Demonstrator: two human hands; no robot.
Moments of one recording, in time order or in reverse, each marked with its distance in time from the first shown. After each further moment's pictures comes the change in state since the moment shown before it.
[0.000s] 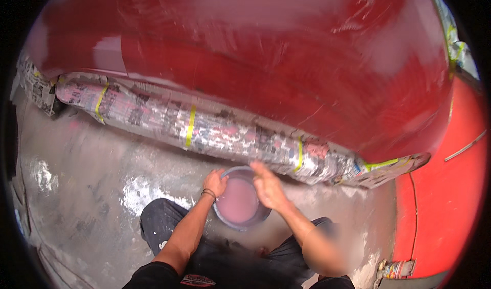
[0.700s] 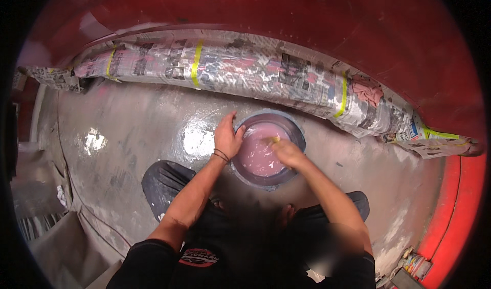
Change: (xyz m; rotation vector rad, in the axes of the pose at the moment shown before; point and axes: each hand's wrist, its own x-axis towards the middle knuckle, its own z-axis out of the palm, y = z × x) left_hand -0.043 0.012 -0.003 0.126 0.257 0.072; right_hand -0.033 0.149 0.092 0.297 -0.543 0.427
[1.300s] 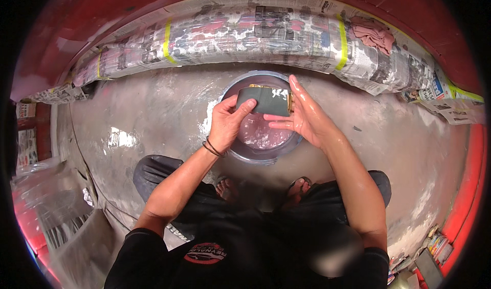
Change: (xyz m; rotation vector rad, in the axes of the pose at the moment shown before) left_hand -0.023 0.093 -0.008 -0.868 -0.347 -0.303; right_hand -0.094 -0.072 -0.065 1.295 -0.106 0.010
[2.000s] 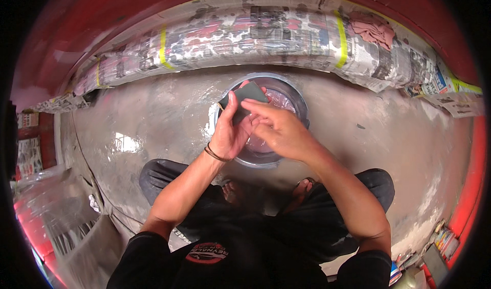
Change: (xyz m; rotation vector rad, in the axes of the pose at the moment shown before) left_hand 0.006 0.004 0.006 -0.759 -0.220 -0.238; right_hand 0.008 0.039 0.028 -0.748 -0.083 -0.507
